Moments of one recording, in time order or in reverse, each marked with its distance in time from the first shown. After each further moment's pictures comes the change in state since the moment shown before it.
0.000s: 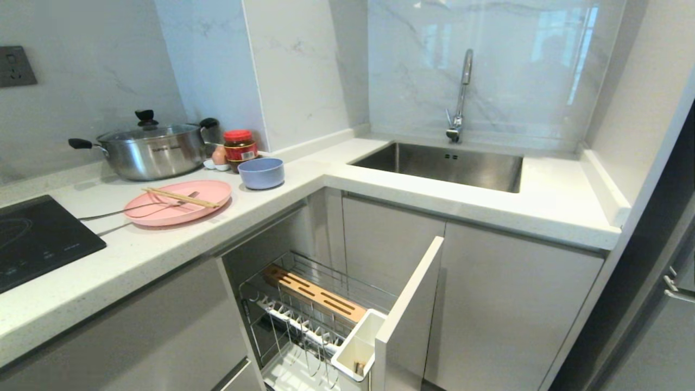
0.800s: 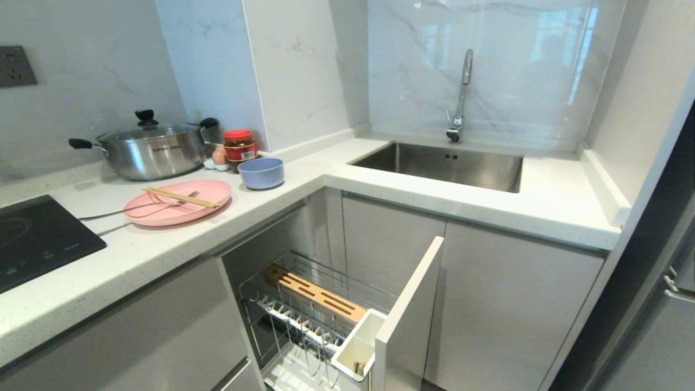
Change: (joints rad) left arm 0.000 0.000 0.001 -0.011 0.000 -0.062; right arm 0.000 0.000 0.000 0.000 0.000 0.000
